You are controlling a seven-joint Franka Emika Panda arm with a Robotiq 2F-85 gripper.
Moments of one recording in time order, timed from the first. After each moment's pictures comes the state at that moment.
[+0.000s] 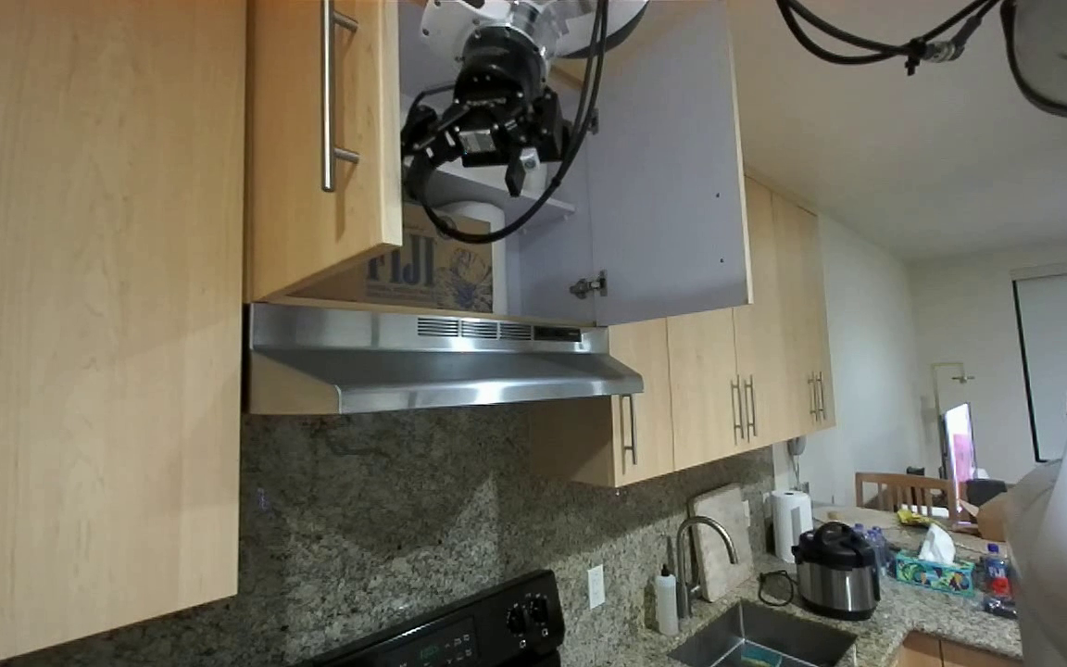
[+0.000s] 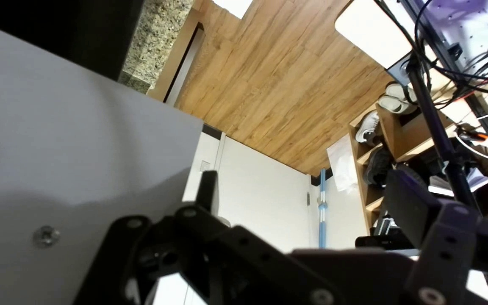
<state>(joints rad) 0.15 -0.36 0.01 -1.63 0.50 1.23 -1.81</state>
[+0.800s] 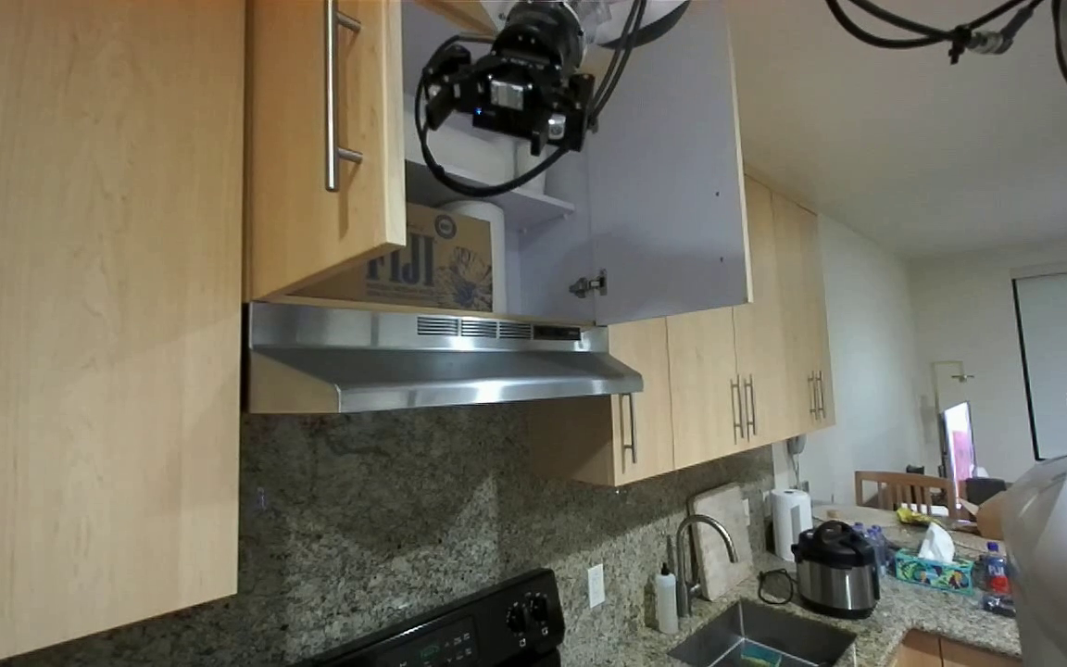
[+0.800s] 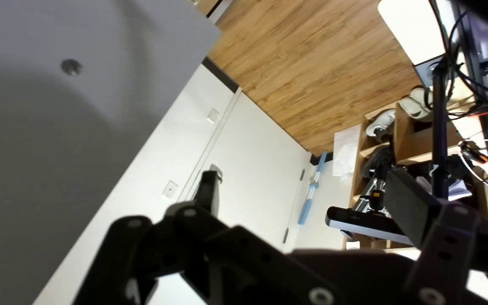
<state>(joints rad) 0.17 -0.42 -0.09 -1.63 0.65 1.20 -2.05</state>
